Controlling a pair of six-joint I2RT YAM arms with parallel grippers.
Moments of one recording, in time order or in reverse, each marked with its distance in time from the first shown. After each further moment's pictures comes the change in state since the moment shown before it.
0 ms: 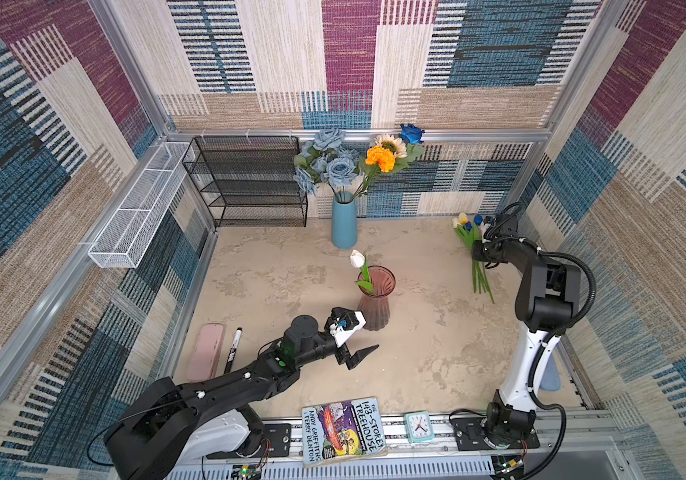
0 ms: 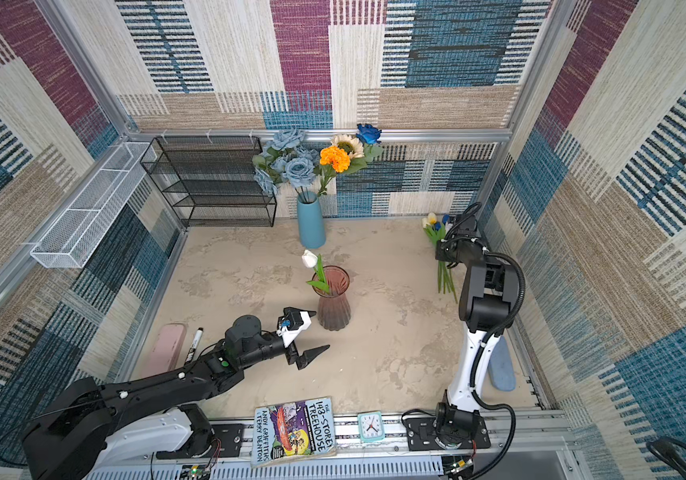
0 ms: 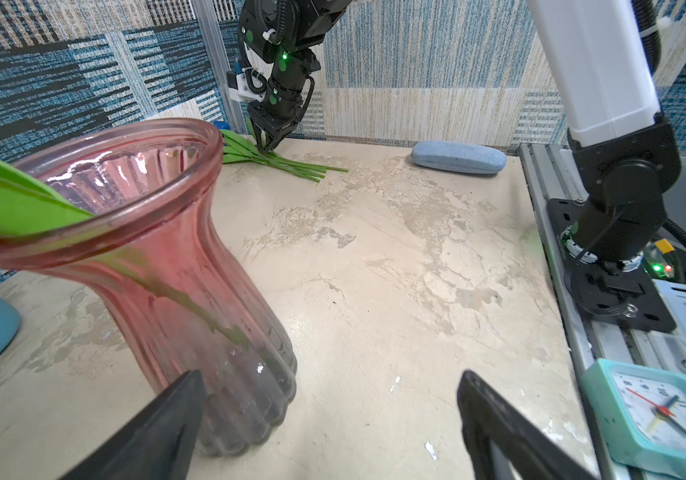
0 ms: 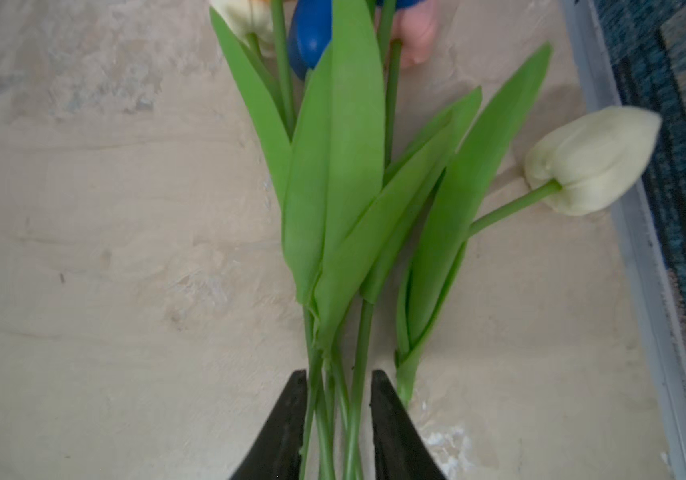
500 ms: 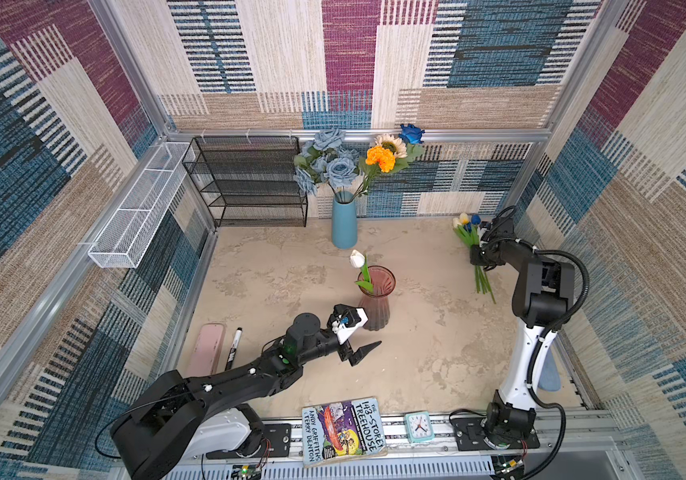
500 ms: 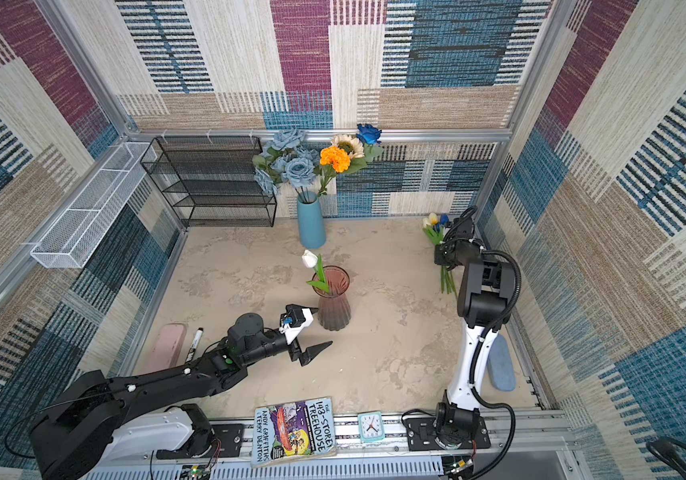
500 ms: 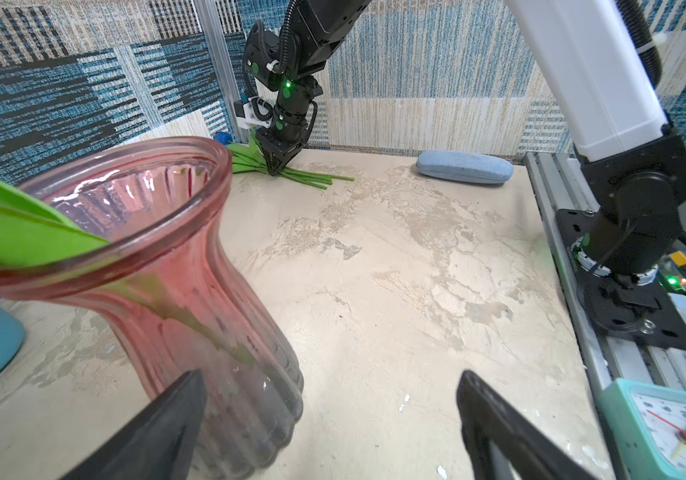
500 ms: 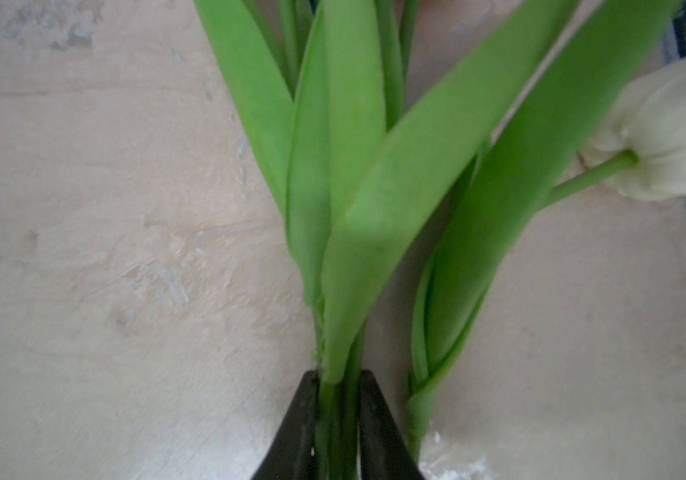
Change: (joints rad) left arm 0.000 0.040 0.020 0.043 -0.003 -0.002; right arm -0.001 0.051 0.024 -0.014 -0.004 -0.029
